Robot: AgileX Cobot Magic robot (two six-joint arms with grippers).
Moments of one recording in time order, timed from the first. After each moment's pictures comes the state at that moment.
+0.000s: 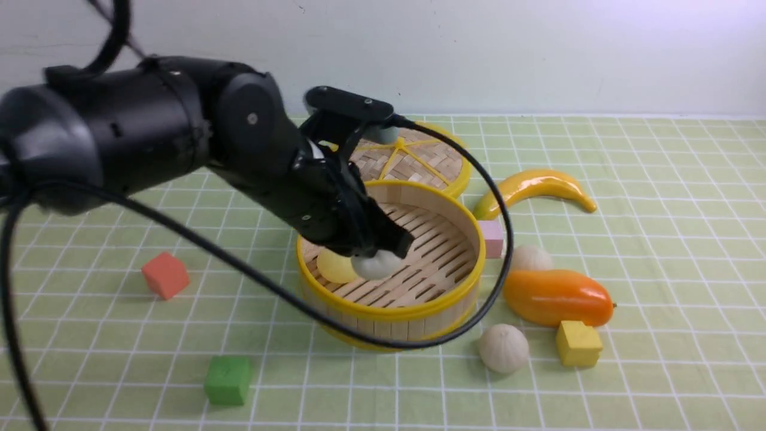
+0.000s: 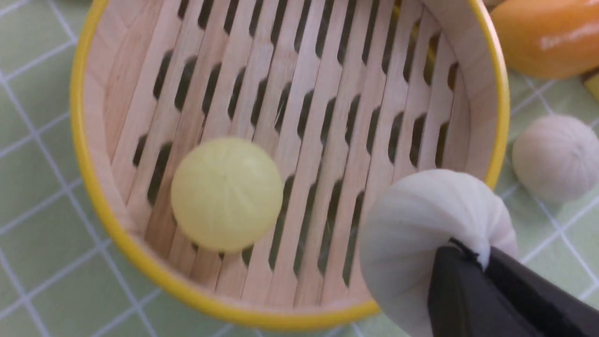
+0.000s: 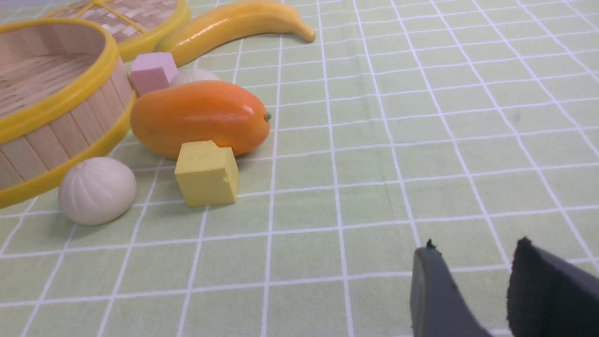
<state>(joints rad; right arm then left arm) 0.09 -0.01 0.02 -0.21 0.39 0.35 -0.56 1.76 -1.42 -0.17 0.67 0.14</state>
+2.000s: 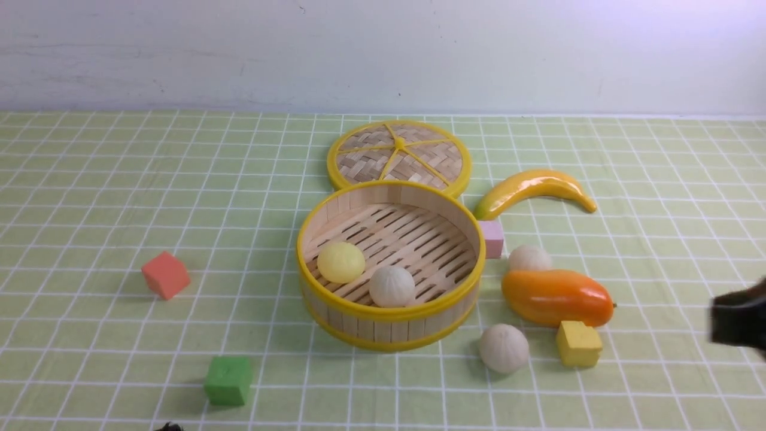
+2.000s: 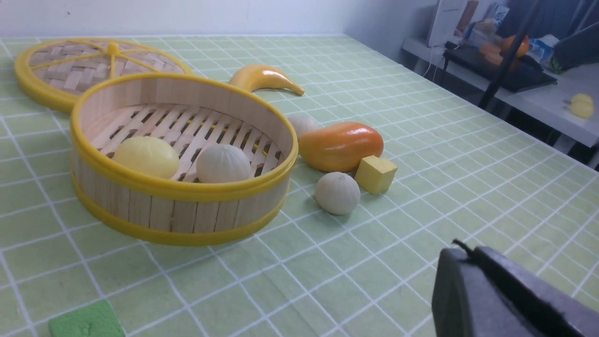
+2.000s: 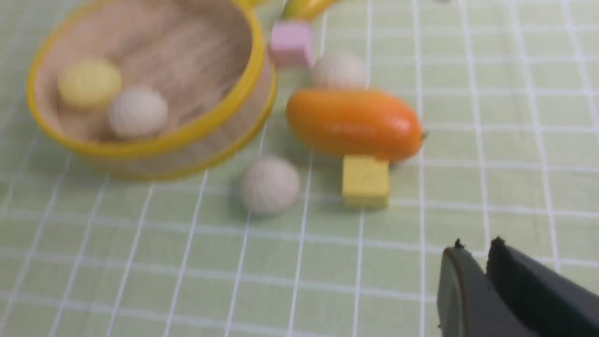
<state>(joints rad) 0.49 0.94 -0.82 -0.16 0.79 0.45 -0.75 0.31 -0.18 -0.34 0.07 0.08</state>
